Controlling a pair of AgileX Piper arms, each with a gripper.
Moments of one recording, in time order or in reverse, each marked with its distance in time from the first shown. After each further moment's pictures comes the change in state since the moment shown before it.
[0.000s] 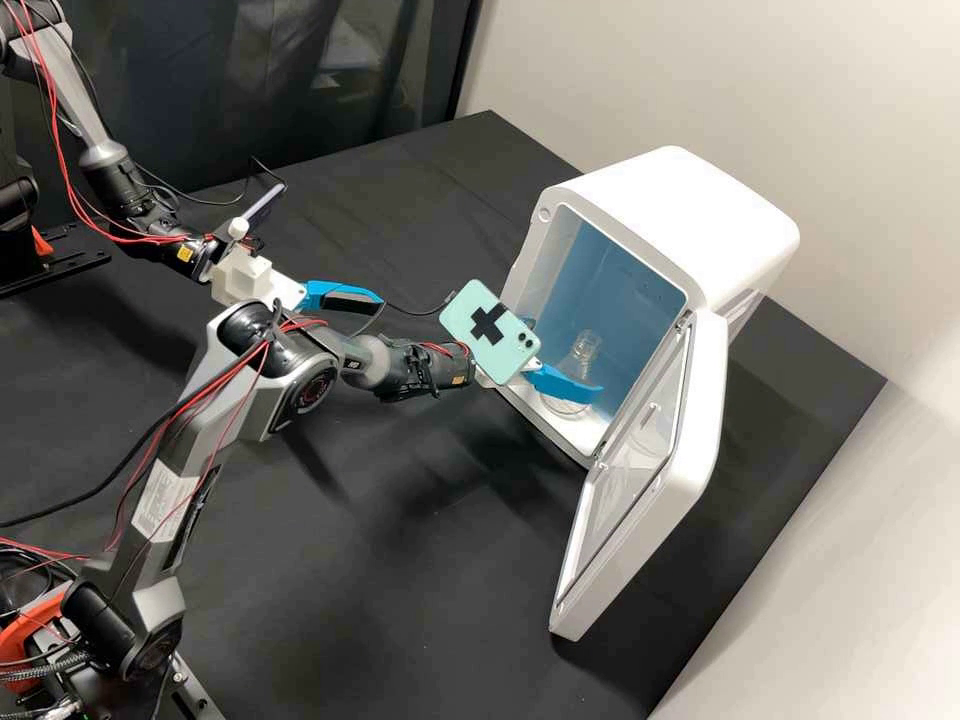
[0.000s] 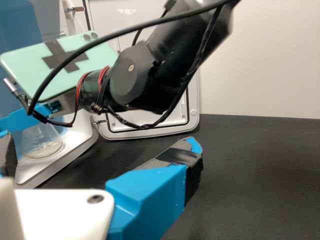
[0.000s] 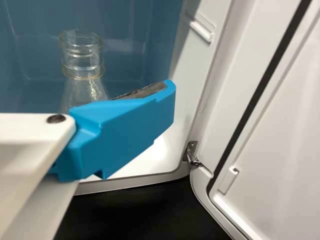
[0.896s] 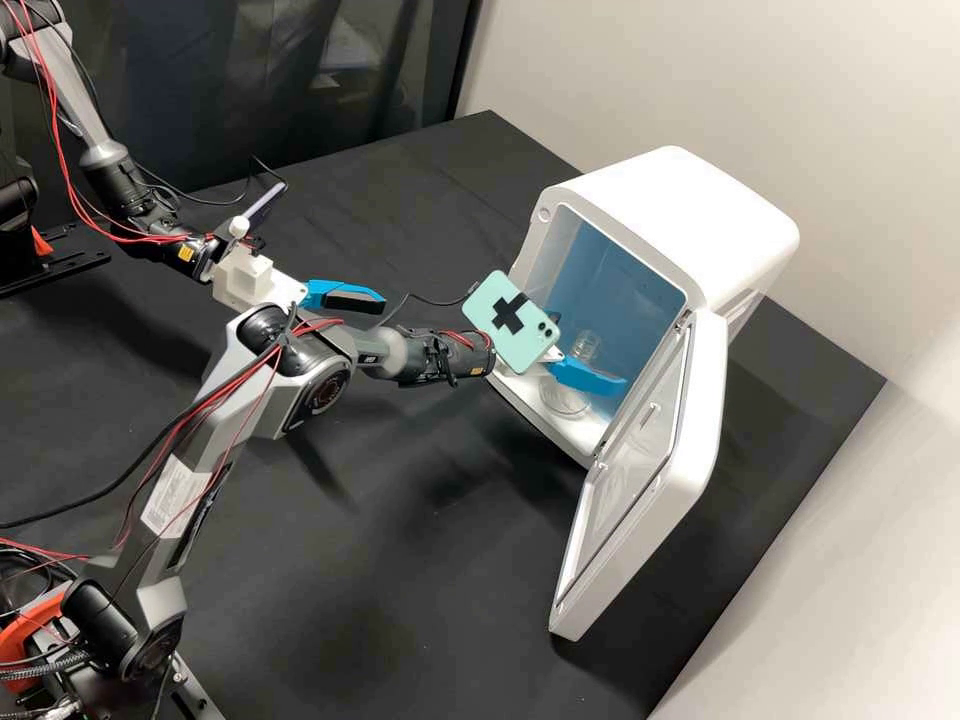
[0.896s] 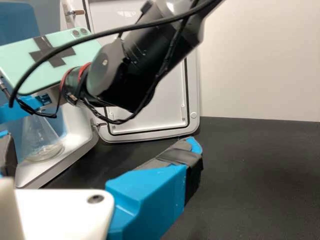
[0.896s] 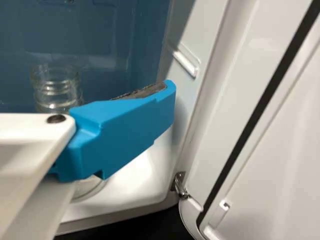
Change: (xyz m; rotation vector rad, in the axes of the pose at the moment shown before) left arm 0.002 0.002 0.000 0.000 -0.002 0.008; right arm 0.033 0.009 -0.013 -0.005 -0.029 0.066
